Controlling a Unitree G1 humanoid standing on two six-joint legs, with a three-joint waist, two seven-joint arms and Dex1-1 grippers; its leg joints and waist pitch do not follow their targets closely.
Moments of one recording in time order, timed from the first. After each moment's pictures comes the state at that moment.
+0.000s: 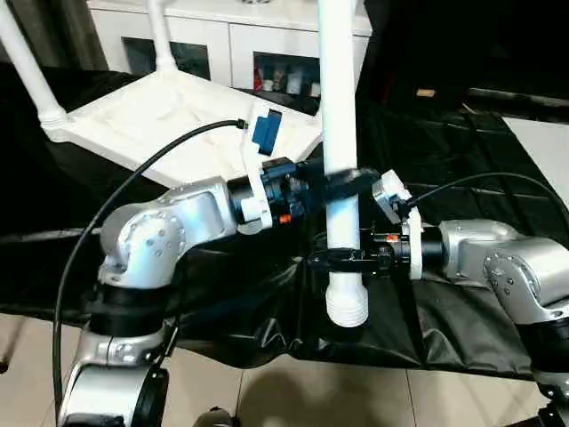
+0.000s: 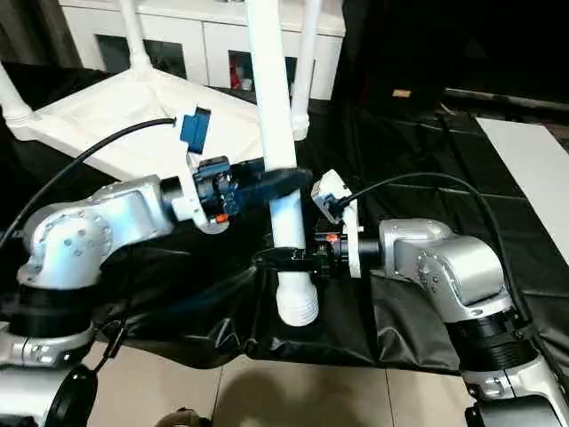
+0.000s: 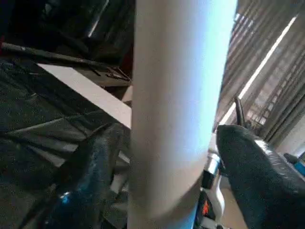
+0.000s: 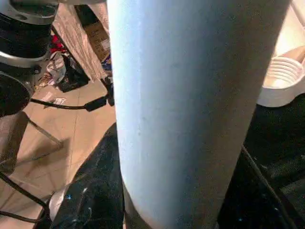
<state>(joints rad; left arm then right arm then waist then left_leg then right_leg) -0.68 0.18 0.03 -0.05 -0.85 0.98 -0.62 -0.51 -0.54 0.17 -0.06 0.59 0.88 1.06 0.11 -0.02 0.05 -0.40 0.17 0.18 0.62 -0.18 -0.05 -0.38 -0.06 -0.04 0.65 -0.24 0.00</state>
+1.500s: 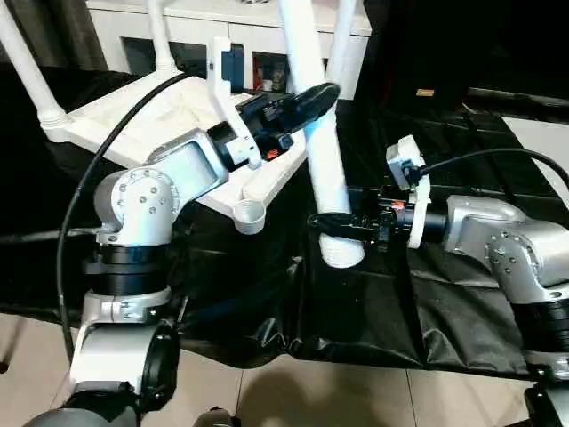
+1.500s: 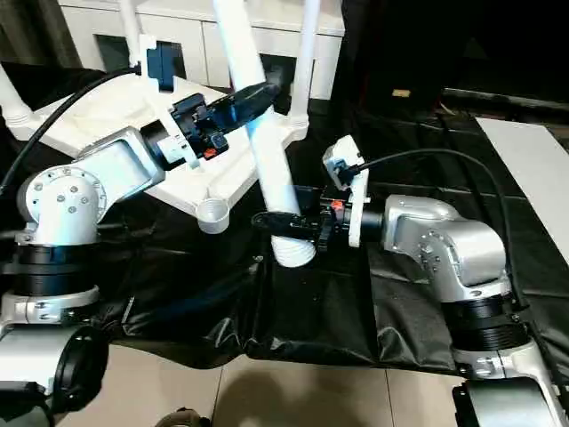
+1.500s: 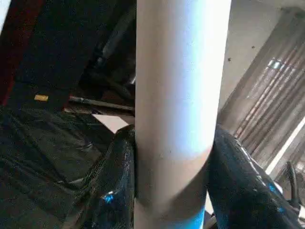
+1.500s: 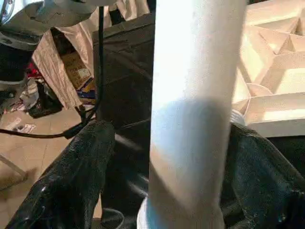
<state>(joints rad) -0.83 0.18 0.16 0.11 -0.81 0.86 -0.51 -0.58 -0.49 0.06 0.01 0.59 0.80 0.98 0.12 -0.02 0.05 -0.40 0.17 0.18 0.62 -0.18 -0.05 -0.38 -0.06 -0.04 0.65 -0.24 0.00</state>
